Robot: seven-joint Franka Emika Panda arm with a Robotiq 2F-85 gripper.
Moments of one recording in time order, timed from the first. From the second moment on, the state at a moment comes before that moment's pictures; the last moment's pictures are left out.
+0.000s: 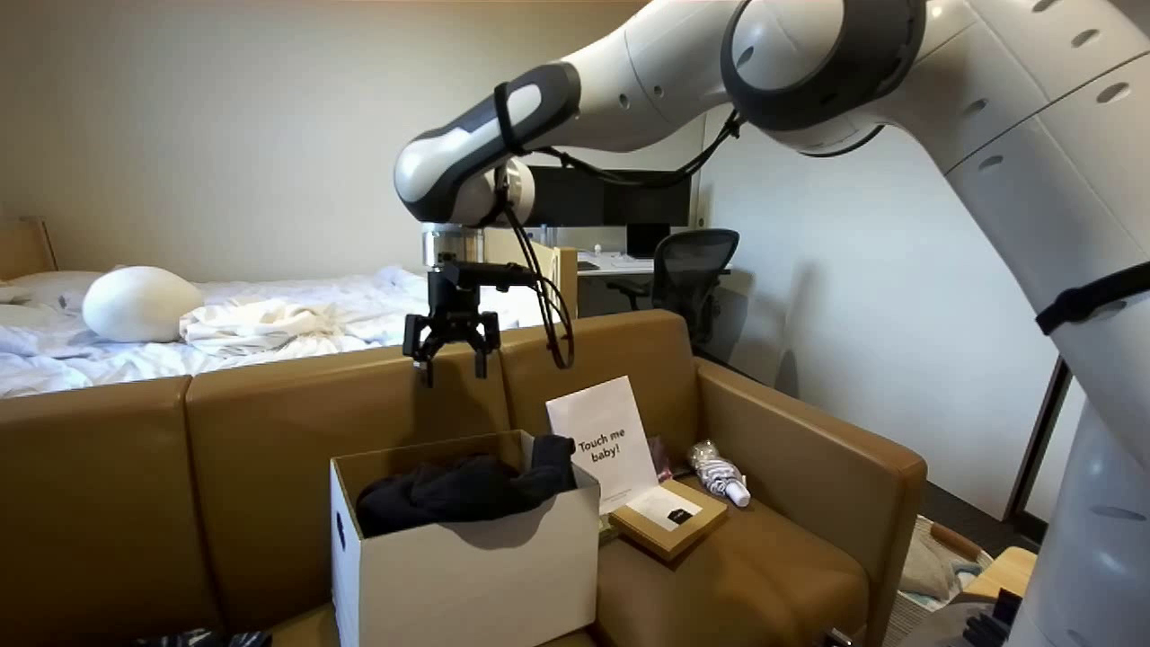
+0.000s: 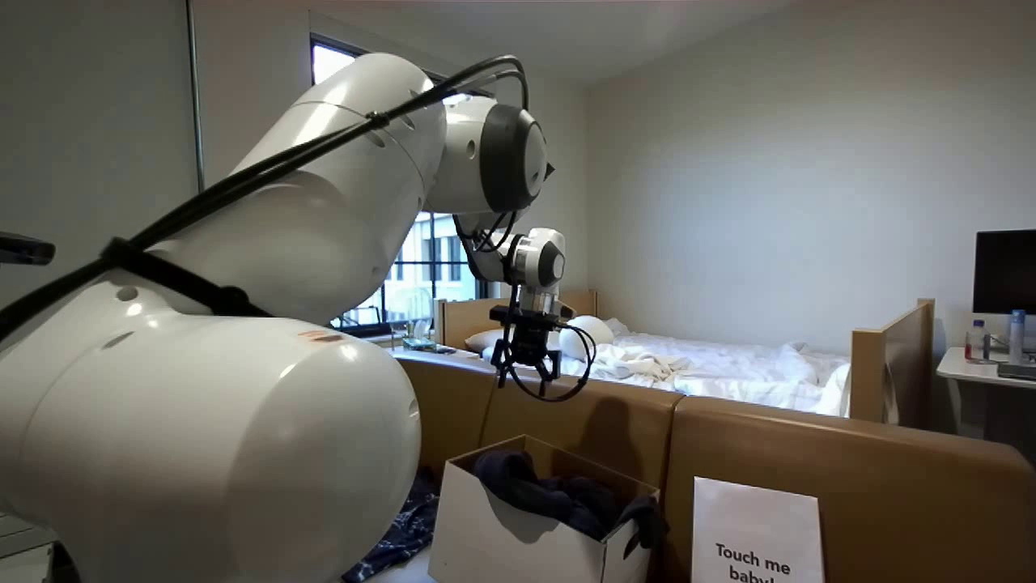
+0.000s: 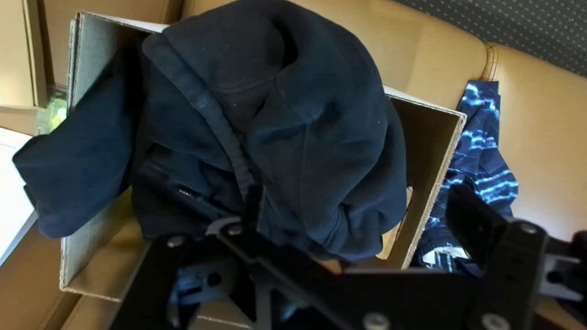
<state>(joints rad) 0.24 0.68 0.15 -1.36 0.07 1.90 0.08</state>
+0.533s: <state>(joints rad) 0.24 0.95 0.14 -1.15 0.07 1.88 0.08</state>
